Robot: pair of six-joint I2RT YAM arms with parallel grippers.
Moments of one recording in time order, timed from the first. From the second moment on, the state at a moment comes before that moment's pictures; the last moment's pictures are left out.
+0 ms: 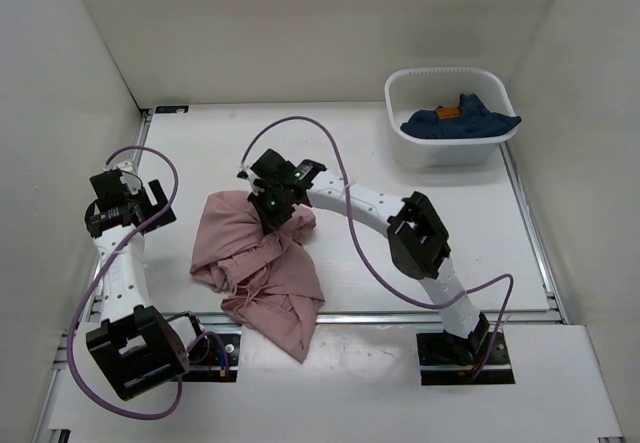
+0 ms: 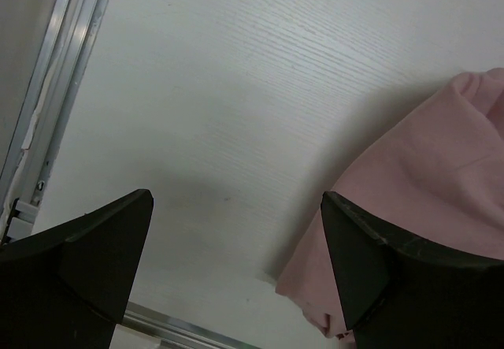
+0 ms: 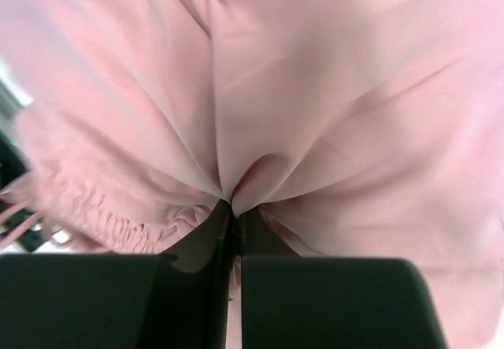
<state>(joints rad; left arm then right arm) 0.43 1.10 0.89 -0.63 0.04 0.00 0.99 2.23 1.97 -0.77 -0.25 0.19</state>
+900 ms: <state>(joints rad) -0.53 1.75 1.21 -0.63 -0.02 0.00 0.49 1.54 1.35 -0.91 0.09 0.44</state>
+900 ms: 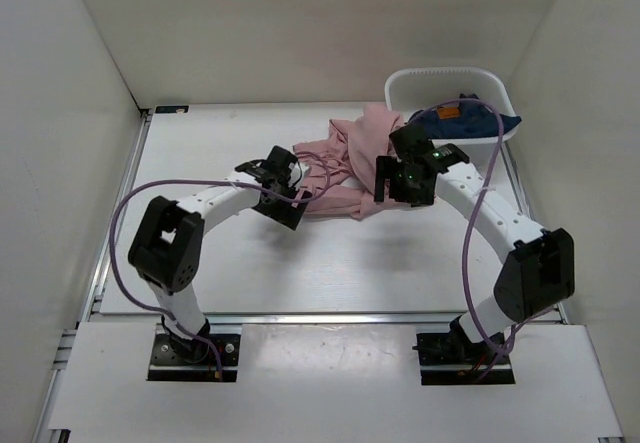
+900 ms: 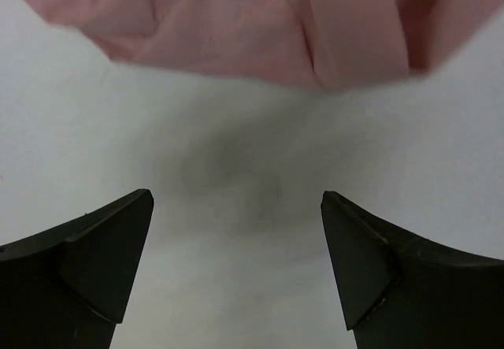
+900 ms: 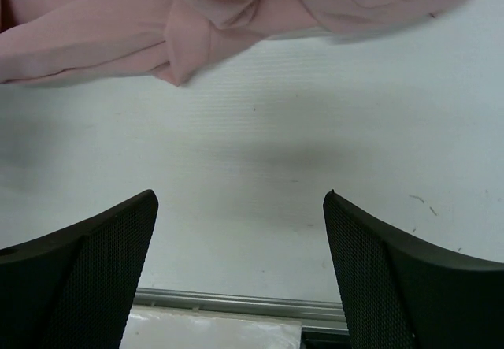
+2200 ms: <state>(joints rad) 0.38 1.49 1.33 -0.57 -0.02 0.00 0.25 1.48 1.82 -1.05 -0.05 0.31</state>
